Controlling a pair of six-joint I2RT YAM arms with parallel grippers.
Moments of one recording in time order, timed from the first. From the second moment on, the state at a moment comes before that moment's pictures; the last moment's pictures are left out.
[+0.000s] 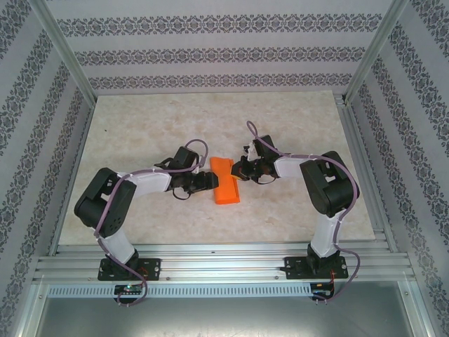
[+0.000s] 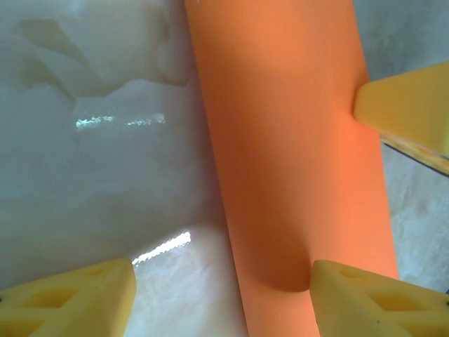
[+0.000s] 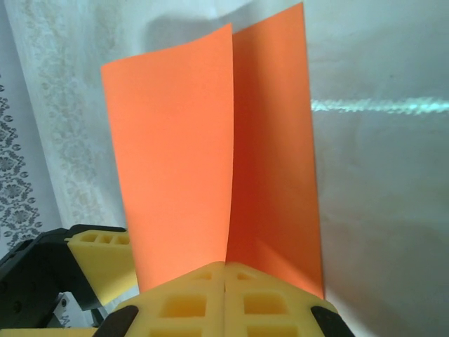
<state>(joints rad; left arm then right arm) -0.53 1.72 0.87 -0.15 0.43 -0.69 0.42 1.90 0.98 -0.02 -0.66 0.74</state>
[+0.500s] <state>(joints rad) -0.57 1.78 0.97 -0.27 0.33 -0.71 0.40 1.90 0.98 -0.04 -0.65 0.72</state>
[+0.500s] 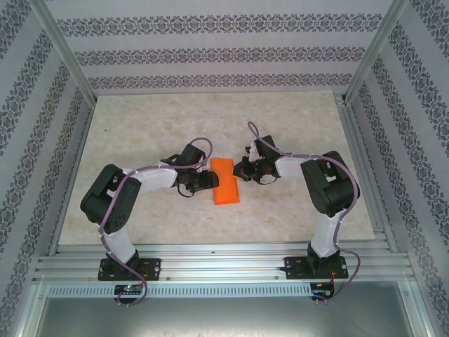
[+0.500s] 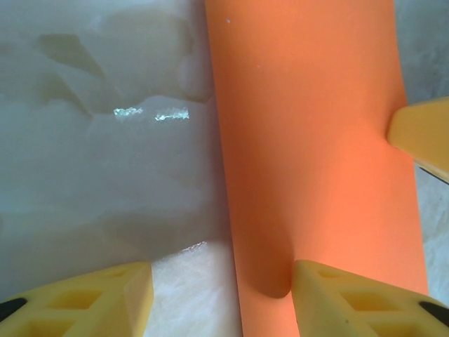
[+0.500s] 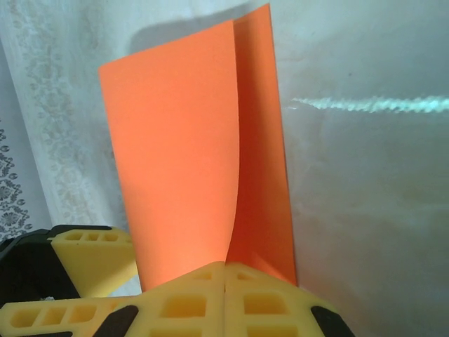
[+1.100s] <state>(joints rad) -0.59 1.83 1.07 -0.39 0.28 -0.72 0.29 1.76 0.91 -0.13 -0.59 0.65</state>
